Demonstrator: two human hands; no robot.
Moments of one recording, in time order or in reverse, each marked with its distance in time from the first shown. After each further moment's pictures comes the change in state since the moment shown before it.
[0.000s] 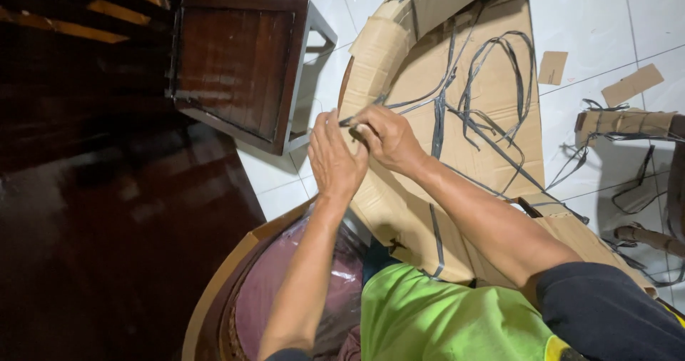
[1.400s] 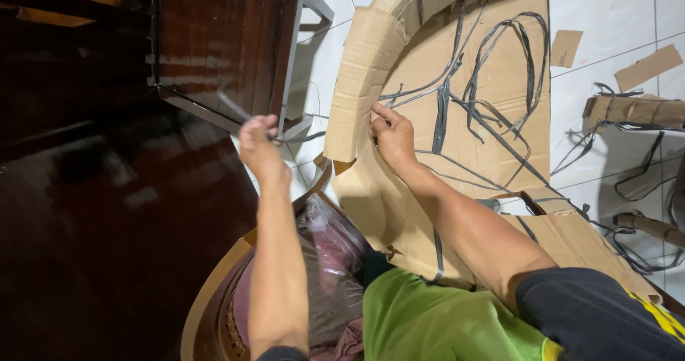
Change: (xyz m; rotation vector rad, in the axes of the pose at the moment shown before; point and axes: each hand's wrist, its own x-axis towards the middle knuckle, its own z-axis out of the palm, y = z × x) left_hand 0.029 -0.100 0.002 -0.772 0.218 -0.899; right_hand -0.061 0.096 0.068 0.490 0.324 1.093
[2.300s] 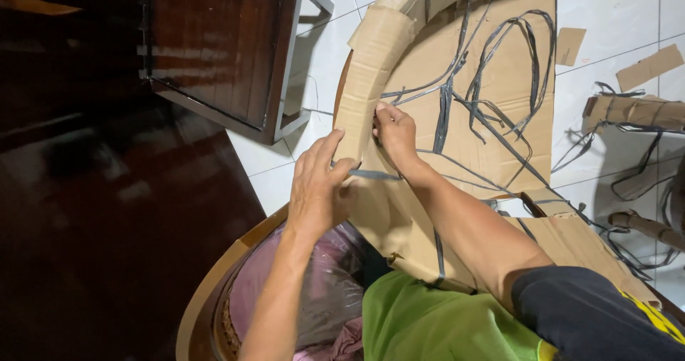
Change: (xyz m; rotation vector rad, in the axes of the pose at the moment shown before) left_hand -0.088 0.033 -0.012 0.820 -0.750 0.851; right_hand 0.022 0.019 0.009 0.037 0.057 0.157
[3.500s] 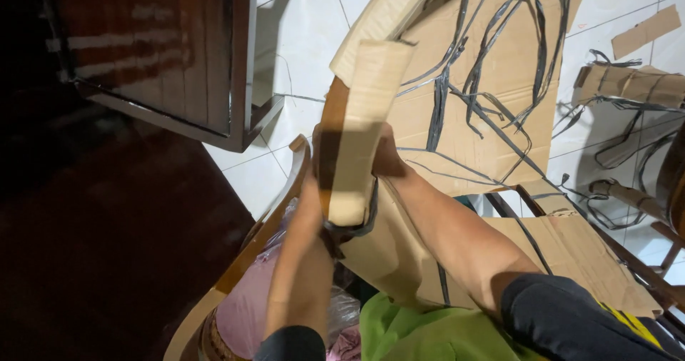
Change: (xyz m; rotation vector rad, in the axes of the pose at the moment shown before) left_hand 0.045 -0.197 0.272 -0.917 -0.184 -1.229; right_hand 0.011 0.022 0.011 0.005 0.076 0.011
